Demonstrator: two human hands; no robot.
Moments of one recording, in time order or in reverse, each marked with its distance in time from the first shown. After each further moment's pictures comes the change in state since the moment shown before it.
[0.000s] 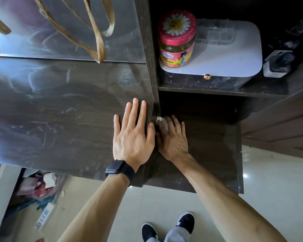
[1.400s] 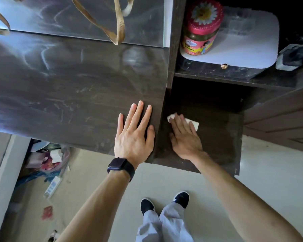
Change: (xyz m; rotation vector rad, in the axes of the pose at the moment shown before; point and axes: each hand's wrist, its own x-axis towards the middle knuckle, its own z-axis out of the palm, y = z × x) left_hand -0.053 -0.029 -0.011 -0.032 0.012 0.024; right_hand -0.052 0.017 -0.008 -0.034 -0.266 -0.059
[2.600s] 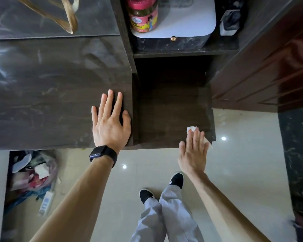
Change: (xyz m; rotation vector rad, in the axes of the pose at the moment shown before) left_hand 0.000 0.000 -0.001 -0.024 0.001 0.019; right_hand -0.148 0.006 0.050 0.167 0.179 0.681
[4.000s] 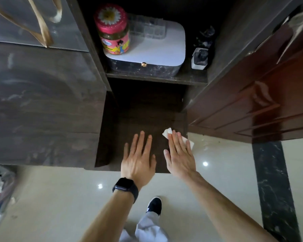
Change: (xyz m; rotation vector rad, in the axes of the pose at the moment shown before) left_hand -0.053 0.124 0.100 -0.013 -0.379 0.100; right_hand 0.094 0.050 -0.051 -0.242 -0.038 -0.445
